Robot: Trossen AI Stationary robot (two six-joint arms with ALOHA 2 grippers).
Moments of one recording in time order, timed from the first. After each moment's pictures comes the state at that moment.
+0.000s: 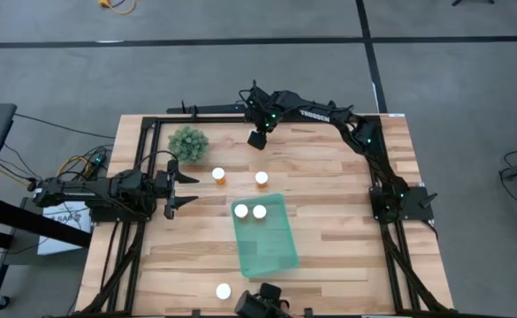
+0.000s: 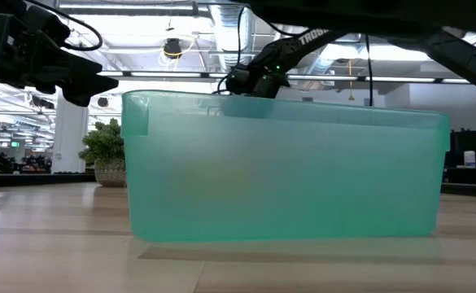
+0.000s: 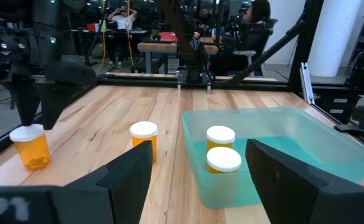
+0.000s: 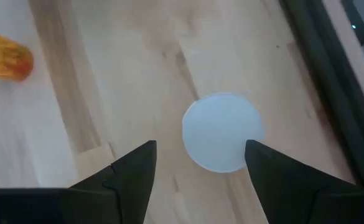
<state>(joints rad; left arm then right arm) 0.01 0.09 0.01 0.03 -0.03 -0.03 -0.53 2.32 2.04 -0.89 -0.20 -0.18</state>
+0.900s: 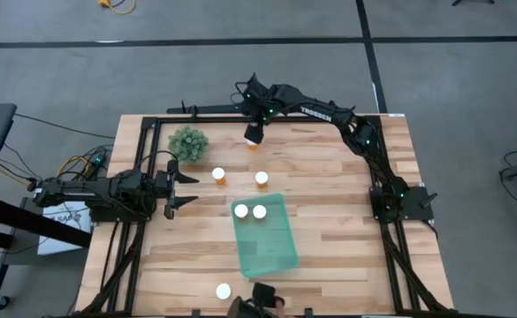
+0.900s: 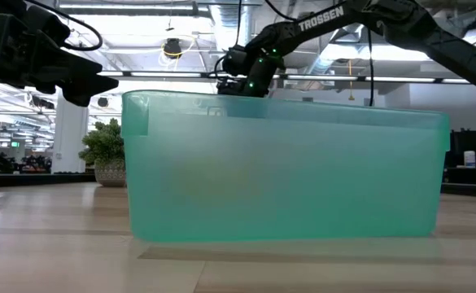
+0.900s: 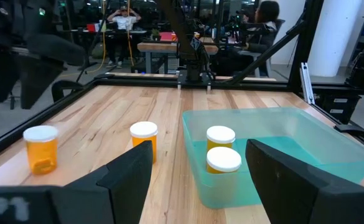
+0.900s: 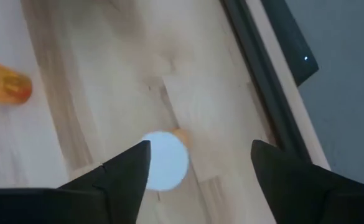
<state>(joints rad) 0.01 0.09 0.01 0.04 -0.03 -0.03 -0.50 2.32 2.20 -0.98 -0.10 -0.21</state>
